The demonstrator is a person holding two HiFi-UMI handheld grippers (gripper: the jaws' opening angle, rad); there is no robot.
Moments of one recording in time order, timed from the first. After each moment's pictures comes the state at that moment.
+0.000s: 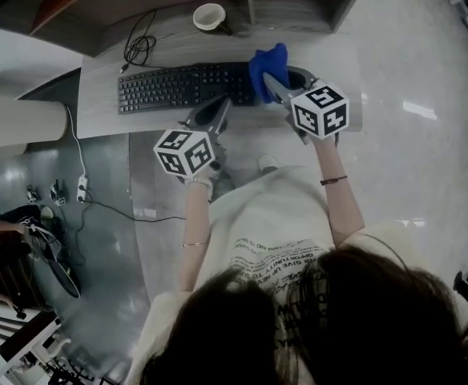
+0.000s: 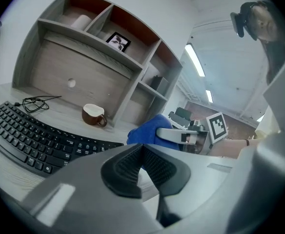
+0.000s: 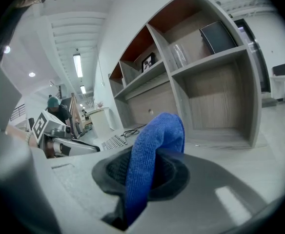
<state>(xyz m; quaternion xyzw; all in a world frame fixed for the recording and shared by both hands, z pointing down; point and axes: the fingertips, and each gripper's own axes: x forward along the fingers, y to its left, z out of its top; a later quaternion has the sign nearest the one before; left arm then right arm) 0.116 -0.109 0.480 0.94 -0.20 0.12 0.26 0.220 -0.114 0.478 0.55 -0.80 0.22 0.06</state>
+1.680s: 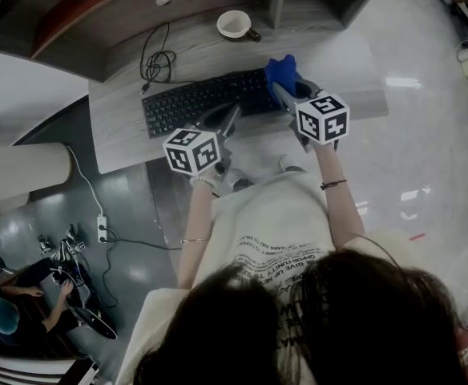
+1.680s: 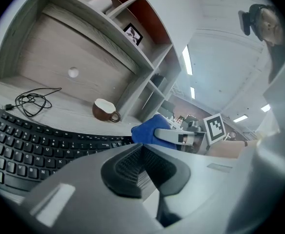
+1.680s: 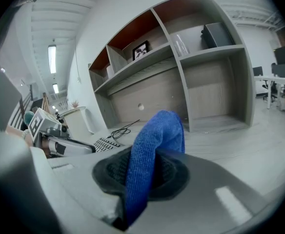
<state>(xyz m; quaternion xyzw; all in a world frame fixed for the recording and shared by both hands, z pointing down) 0.023 -0.192 0.506 0.94 -0.06 0.16 0.28 0.132 -0.172 0.509 0.66 -0.70 0.26 0.06</state>
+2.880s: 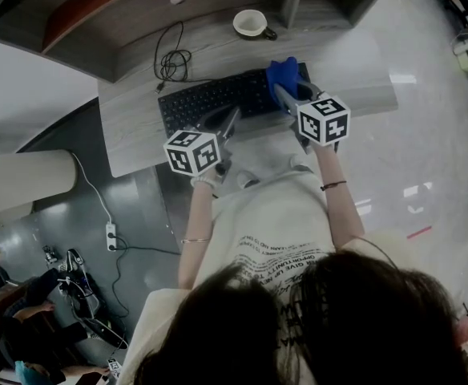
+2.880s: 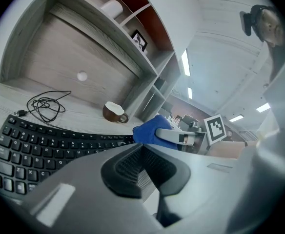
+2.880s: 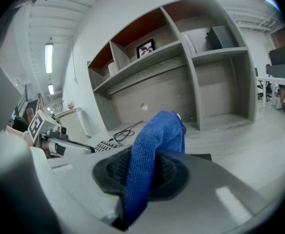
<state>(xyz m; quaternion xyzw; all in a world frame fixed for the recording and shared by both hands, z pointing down) -0.029 -0.225 0.511 0.94 -0.05 0.16 0.29 0.084 -0.197 0.511 0.68 -0.68 0.26 0.05</state>
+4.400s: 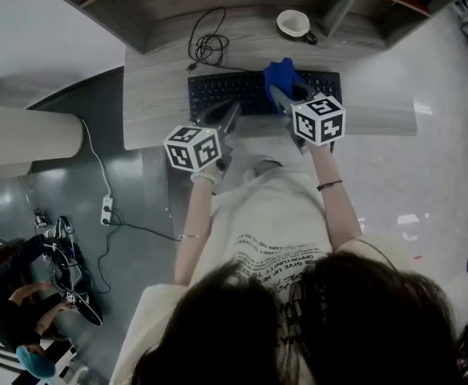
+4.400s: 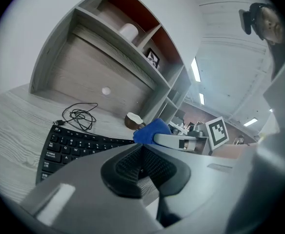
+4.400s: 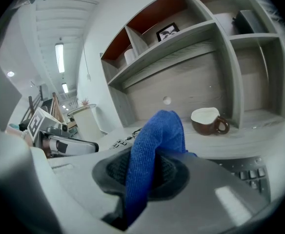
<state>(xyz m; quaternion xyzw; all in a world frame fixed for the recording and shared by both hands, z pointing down) -0.095 -0.268 0.507 0.94 -0.13 0.13 0.28 0.005 -0.256 0.518 0.62 -0.74 0.26 0.06</state>
